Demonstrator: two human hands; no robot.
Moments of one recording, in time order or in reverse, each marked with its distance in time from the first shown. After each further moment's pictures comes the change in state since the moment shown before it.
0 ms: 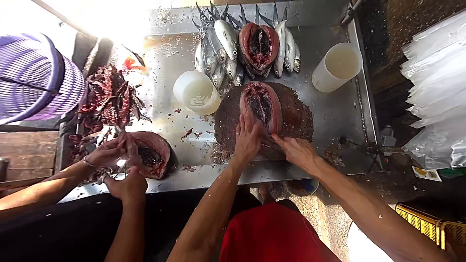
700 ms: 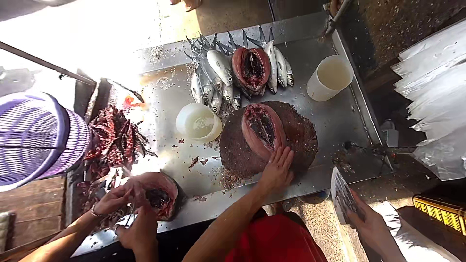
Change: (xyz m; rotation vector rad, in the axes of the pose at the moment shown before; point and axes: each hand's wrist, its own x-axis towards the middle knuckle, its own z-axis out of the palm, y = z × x) left_hand -0.005 0.057 0.003 -0.138 -0.234 0.359; right_hand -0.193 0.037 0.112 0.941 0.446 0.649
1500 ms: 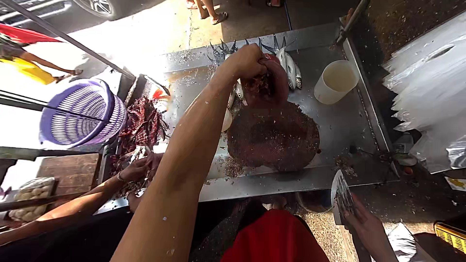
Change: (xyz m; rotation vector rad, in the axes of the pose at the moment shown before) left_hand 0.176 -0.018 -0.314 0.251 -0.192 -0.255; right_hand -0.006 0.039 -0.006 0.292 -0.055 -0.040
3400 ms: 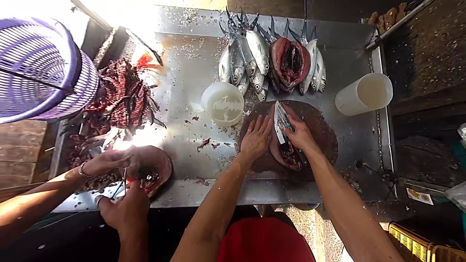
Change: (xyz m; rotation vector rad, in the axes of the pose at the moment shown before) left_hand -0.094 -0.098 0.315 -0.007 0.216 -0.038; right_hand 0.237 -0.236 0.244 -0.544 -0.246 -0.216
